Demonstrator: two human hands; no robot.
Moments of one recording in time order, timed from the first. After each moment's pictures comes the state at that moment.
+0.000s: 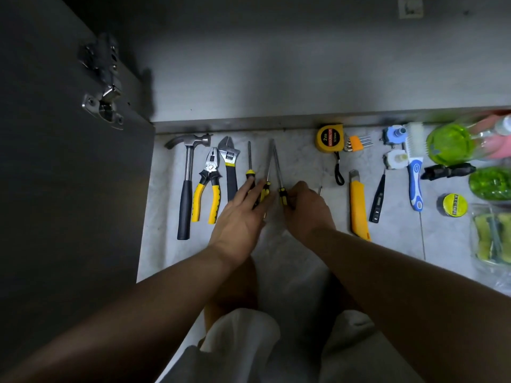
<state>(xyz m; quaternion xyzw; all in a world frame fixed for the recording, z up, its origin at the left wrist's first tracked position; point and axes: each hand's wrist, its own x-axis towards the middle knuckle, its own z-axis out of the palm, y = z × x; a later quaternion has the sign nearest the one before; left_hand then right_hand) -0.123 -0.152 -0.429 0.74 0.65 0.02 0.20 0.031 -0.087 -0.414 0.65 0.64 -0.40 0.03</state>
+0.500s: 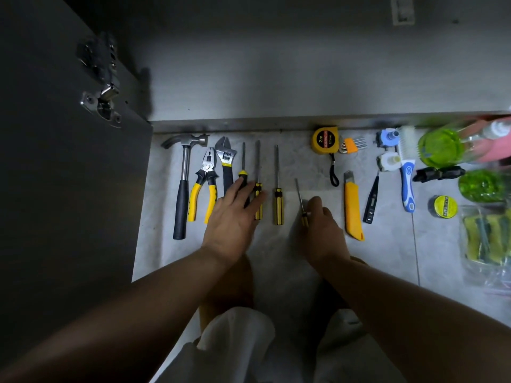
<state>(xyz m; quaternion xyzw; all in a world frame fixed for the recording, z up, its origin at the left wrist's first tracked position) -0.126 -0.154 -0.423 0.71 0.67 0.00 0.19 0.070 -0.123 -0.412 0.67 0.63 -0.38 0.03</state>
